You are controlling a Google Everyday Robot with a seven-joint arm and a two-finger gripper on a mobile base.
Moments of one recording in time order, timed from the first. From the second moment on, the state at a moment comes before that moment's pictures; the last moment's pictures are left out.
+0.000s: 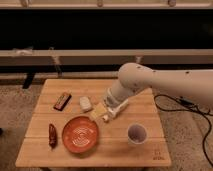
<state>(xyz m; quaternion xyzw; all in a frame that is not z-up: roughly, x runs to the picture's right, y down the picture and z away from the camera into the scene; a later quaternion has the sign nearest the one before) -0.023 0.094 0.660 -0.37 -0.14 0.38 0.84</state>
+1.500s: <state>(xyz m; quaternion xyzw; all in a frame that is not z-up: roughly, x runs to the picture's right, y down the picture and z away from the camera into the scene) -0.094 0.062 0.745 -0.35 -0.07 0.32 0.88</state>
